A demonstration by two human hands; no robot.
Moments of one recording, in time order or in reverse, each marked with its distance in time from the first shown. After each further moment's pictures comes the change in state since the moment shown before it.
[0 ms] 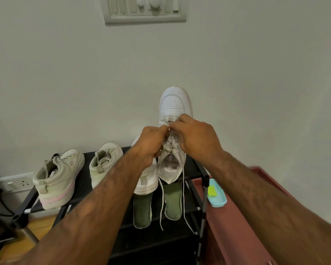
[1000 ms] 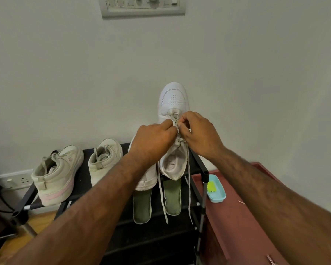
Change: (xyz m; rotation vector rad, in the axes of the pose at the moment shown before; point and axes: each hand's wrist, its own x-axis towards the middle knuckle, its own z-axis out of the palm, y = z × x) left_hand 0.006 -0.022 -0.010 1.373 0.202 1.087; right_hand -0.003 0.013 0.009 0.380 -0.034 0.304
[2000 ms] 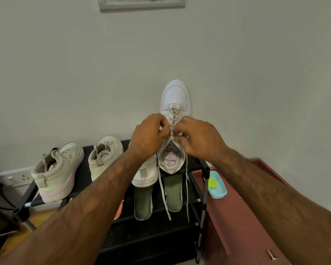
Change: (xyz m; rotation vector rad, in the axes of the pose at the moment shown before) left_hand 0.002 -0.003 0.002 -0.665 -0.106 -0.536; right_hand -0.015 0.003 0.001 -0.200 -0.101 -0.264
